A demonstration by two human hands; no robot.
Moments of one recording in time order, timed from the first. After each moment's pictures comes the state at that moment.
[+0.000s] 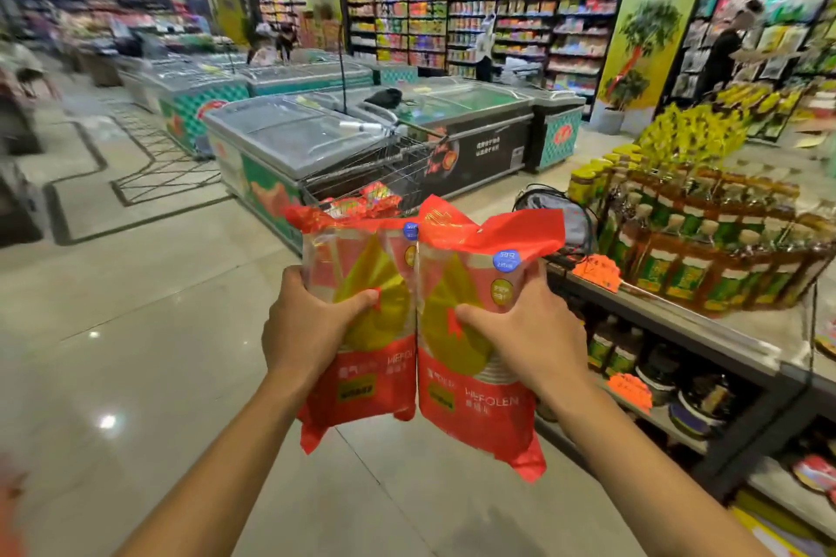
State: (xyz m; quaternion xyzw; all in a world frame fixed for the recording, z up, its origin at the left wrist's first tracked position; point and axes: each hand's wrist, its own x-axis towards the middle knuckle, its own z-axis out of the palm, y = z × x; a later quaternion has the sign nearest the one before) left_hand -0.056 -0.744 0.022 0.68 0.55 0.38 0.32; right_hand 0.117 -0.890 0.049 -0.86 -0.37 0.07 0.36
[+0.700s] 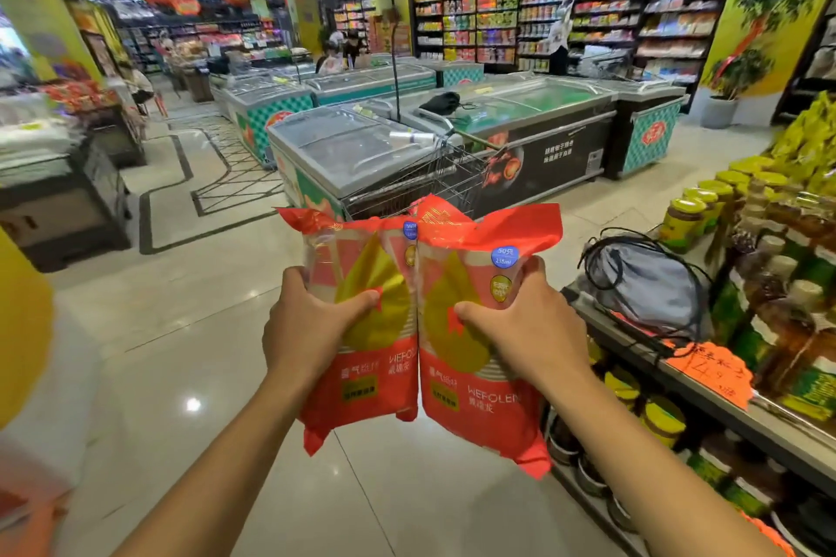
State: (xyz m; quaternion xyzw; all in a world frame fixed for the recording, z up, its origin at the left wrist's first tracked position) left_hand 0.115 -0.550 0.032 0.65 0.61 0.38 0.26; right_hand 0.315 -0.660 0.041 -0.81 -0.44 0.12 0.36
